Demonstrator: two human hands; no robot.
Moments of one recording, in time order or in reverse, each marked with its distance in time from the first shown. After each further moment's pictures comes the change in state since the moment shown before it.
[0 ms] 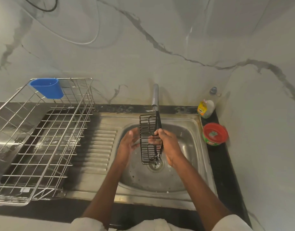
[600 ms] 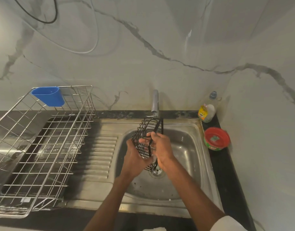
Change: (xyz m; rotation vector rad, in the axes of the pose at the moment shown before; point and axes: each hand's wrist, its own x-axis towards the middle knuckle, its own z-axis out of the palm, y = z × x) left_hand -0.006 -0.014 0.016 0.612 0.132 0.146; right_hand 0.012 -0.004 0.031 0.105 -0.005 0.074
